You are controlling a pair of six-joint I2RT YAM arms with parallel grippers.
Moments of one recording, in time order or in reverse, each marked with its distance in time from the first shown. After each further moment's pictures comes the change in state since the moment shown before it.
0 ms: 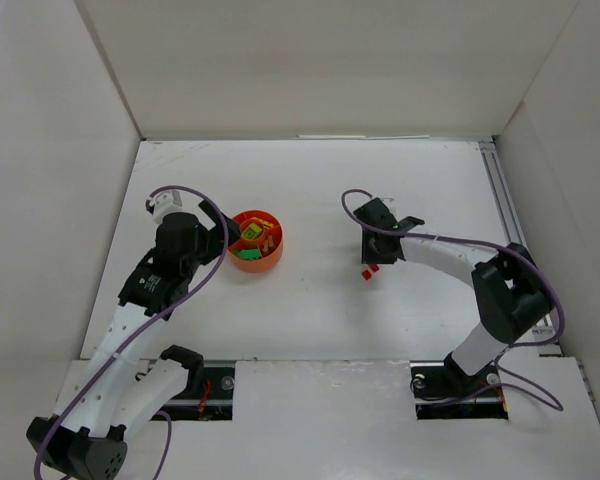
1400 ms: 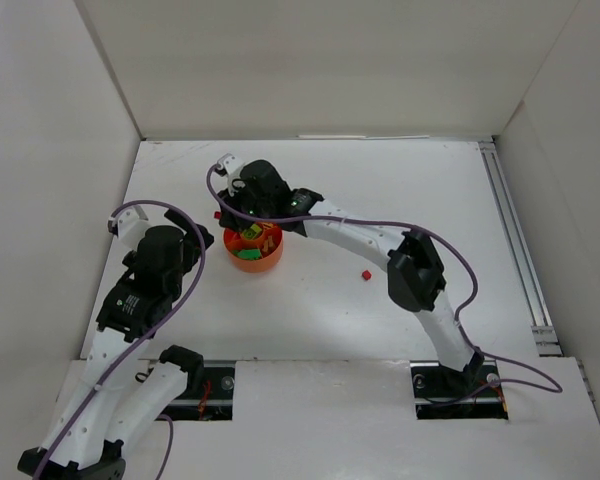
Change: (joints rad) left arm 0.000 -0.118 0.075 -0.227 -0.277 -0.095; right arm 0.362 0.586 1.041 0.207 -0.470 -0.418
